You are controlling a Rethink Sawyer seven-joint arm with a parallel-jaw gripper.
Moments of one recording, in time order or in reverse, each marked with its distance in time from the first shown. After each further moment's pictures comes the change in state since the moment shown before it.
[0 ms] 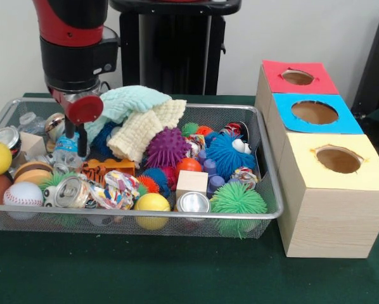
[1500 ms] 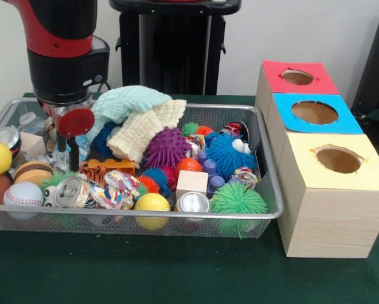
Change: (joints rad) arm -0.011 0.046 0.017 -0.097 0.007 0.039 0.000
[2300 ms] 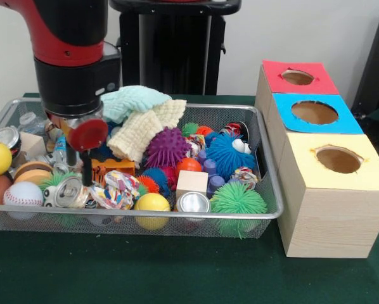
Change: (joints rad) arm 0.049 0.044 0.000 -0.132 0.025 0.098 0.000
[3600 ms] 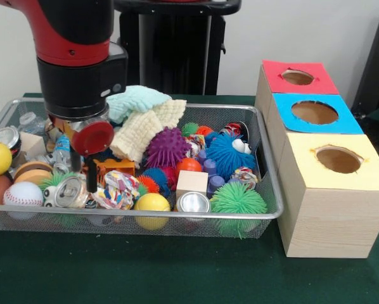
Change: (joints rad) arm 0.009 0.008 -0.001 -0.042 0.031 0.023 0.000
